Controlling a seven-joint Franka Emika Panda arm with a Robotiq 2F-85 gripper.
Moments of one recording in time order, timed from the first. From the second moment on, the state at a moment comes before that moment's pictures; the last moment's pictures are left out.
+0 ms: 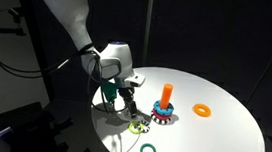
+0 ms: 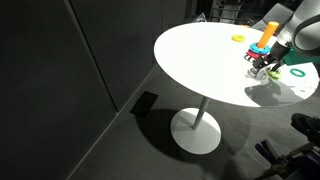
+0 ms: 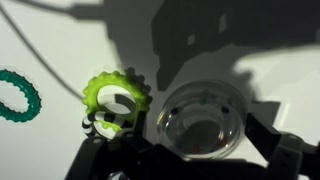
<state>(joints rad) 0.13 0.41 -0.32 -2.40 -0.03 2.92 0.22</state>
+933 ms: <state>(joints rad) -0.05 0.24 -0.22 -2.40 -0.04 2.67 0.02</state>
